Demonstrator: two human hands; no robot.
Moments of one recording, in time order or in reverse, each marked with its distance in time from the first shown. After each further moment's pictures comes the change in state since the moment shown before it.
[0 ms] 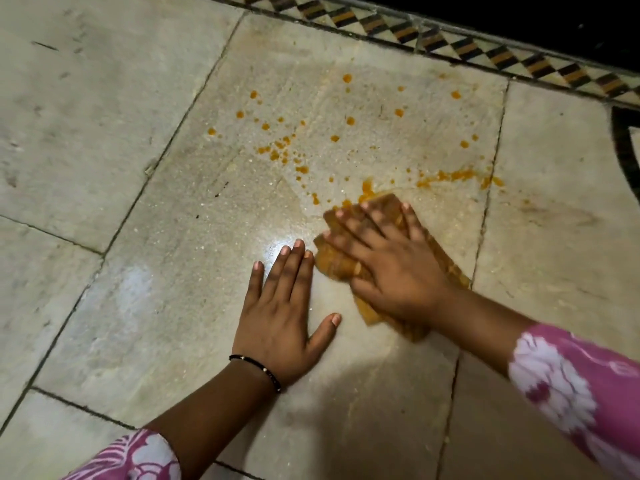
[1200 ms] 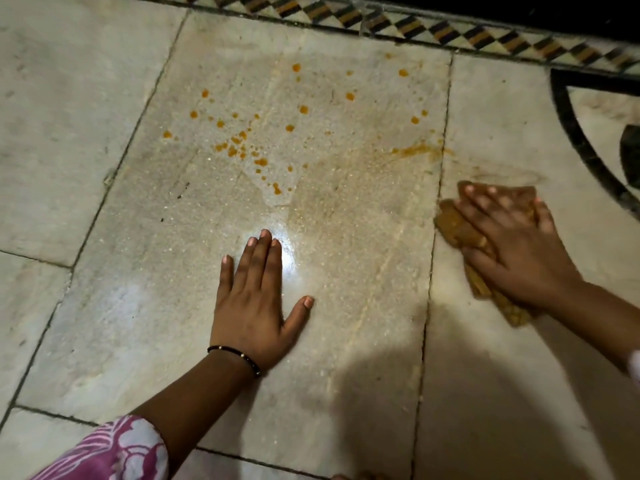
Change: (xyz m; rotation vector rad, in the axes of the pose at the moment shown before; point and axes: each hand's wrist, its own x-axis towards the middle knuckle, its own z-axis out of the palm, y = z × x) left_hand 0.000 0.004 -0.003 0.022 -0.017 -0.011; right_hand -0.133 0.119 0.010 0.037 0.021 0.441
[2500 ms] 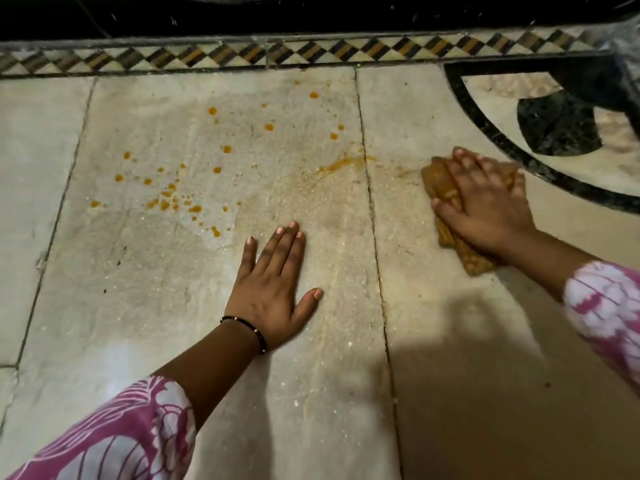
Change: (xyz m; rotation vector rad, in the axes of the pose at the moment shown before) left_hand 0.076 0.046 0.002 0.106 -0.057 0.434; right_hand 0.008 0.048 -0.001 0.097 0.028 0.421
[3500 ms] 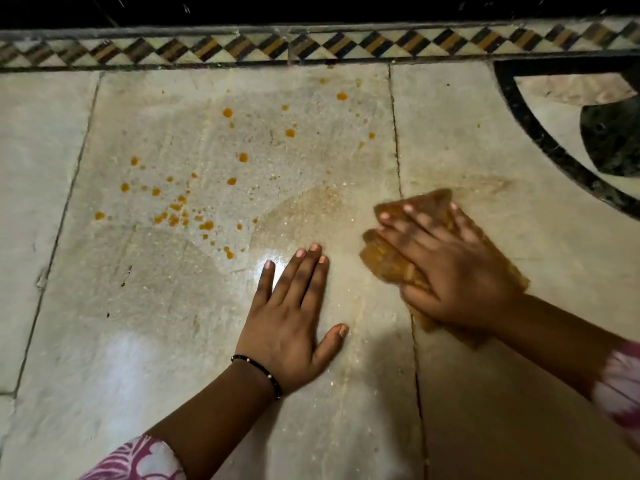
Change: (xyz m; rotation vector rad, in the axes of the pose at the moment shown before) left_hand 0.002 -0.001 -0.004 -0.036 -0.032 0.015; right_hand -0.015 -0.086 0.008 -0.040 0.002 -0.552
